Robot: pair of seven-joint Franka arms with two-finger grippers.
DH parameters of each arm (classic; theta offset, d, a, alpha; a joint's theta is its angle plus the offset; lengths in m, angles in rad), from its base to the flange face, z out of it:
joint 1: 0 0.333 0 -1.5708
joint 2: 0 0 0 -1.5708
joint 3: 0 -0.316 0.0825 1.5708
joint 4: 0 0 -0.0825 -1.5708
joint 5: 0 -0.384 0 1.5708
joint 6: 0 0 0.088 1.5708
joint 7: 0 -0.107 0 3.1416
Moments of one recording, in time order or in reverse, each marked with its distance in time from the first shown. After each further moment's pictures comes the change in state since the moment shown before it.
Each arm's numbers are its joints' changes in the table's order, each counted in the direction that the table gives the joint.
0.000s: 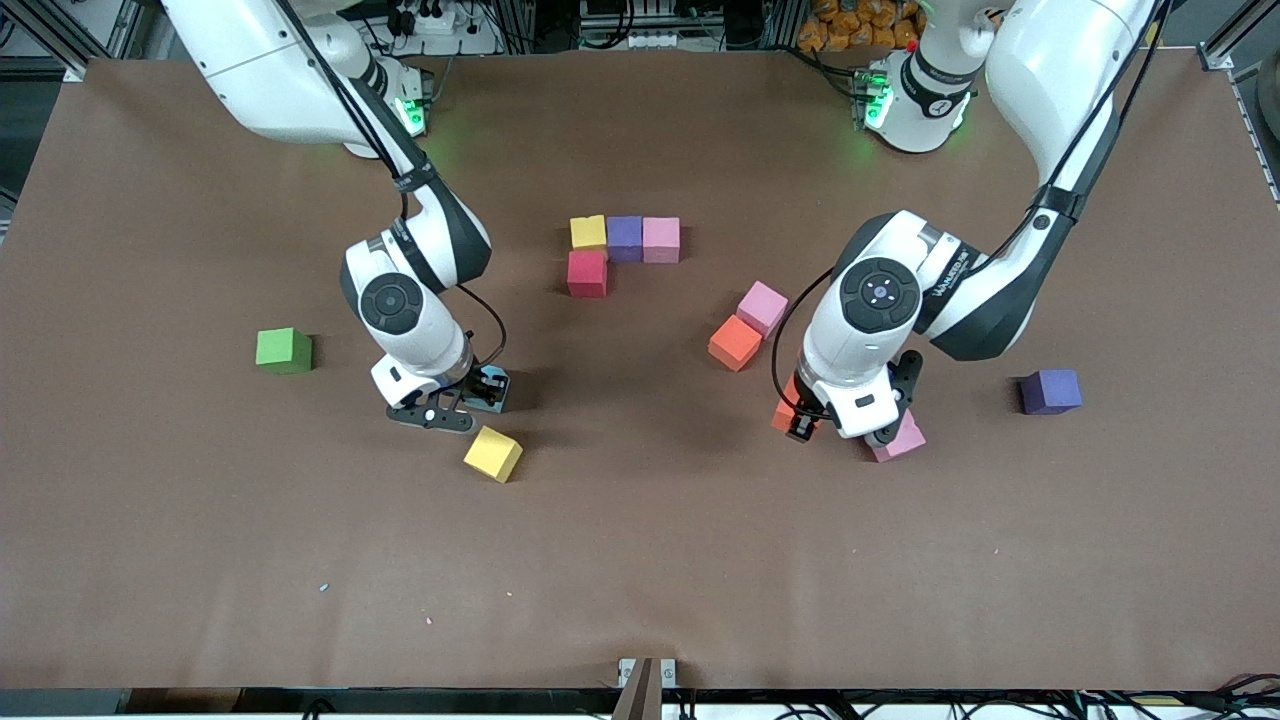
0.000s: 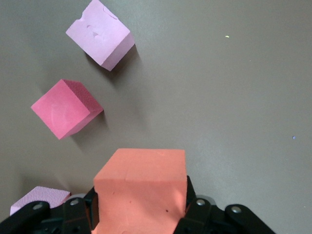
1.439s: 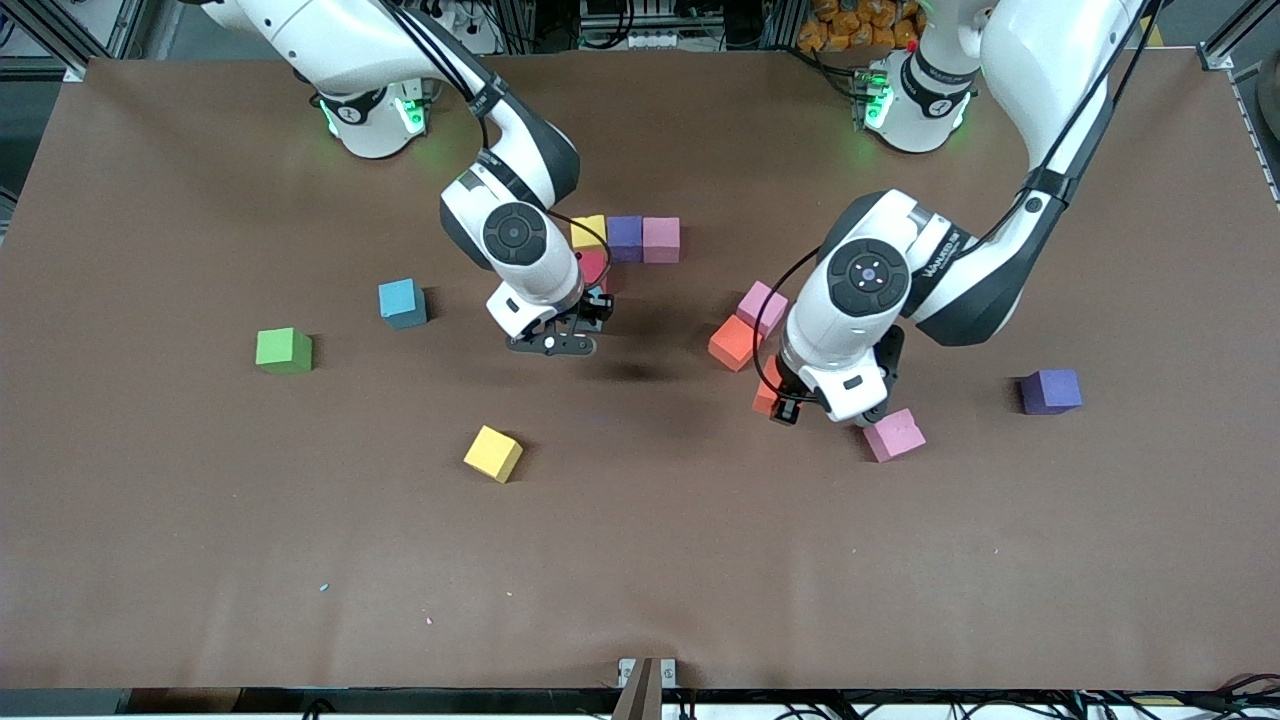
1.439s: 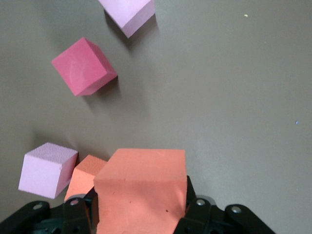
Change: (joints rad) left arm -0.011 -0.017 0.048 -0.017 0.048 0.056 0.134; right arm 0.034 -0.011 -0.265 -0.036 -0.053 0.144 -0.150
